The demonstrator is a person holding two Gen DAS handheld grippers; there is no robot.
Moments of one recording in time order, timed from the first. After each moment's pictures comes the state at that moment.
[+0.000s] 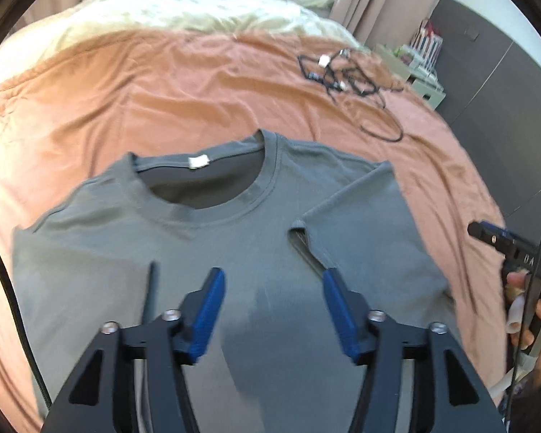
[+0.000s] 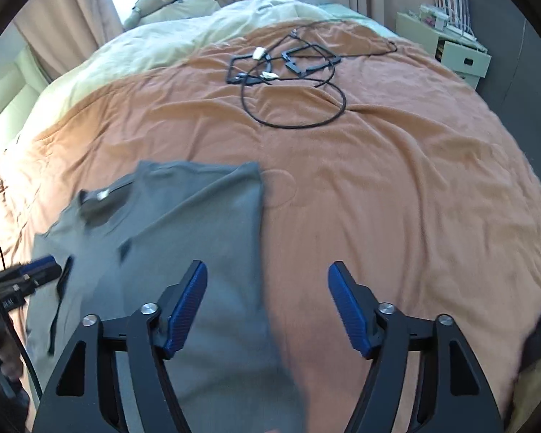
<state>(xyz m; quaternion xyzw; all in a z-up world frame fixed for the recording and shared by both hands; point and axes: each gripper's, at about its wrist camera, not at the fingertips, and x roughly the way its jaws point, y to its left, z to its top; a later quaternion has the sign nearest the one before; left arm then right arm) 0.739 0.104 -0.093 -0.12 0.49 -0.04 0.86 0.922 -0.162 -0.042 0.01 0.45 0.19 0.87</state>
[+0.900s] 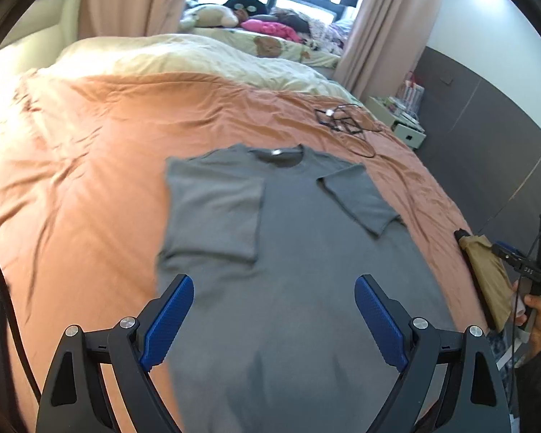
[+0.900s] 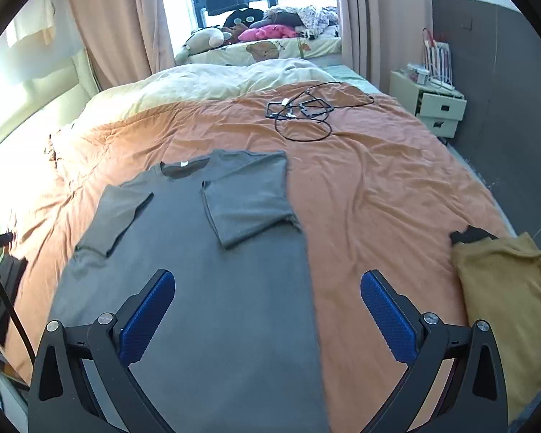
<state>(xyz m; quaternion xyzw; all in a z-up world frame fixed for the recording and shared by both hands) 0.416 0.197 0.001 -0.14 0.40 0.00 0.91 0.614 -0.269 0.031 -0.02 0.35 0.21 0.91</state>
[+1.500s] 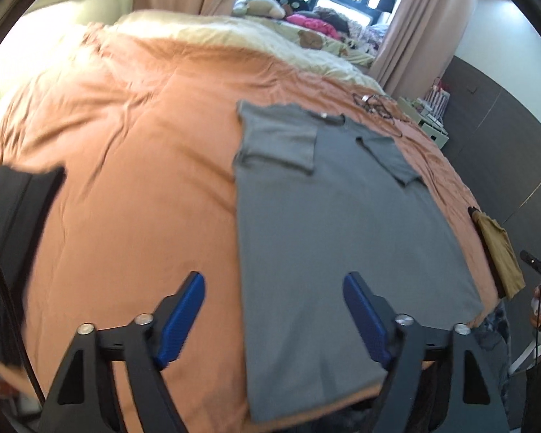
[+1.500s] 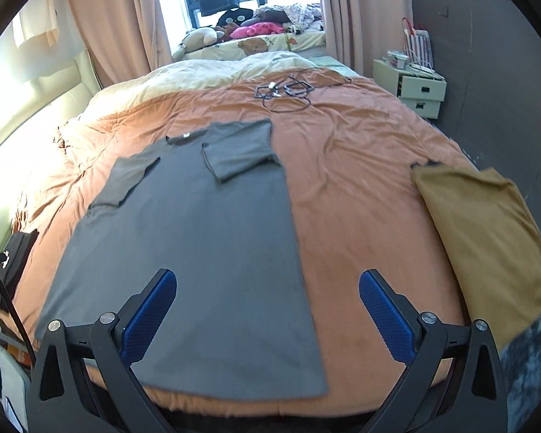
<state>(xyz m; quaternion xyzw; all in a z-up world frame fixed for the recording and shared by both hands) 0.247 0.225 -0.061 -0.18 0.41 0.05 0.89 0.496 -0.341 0.009 0.01 0.37 0.20 0.91</state>
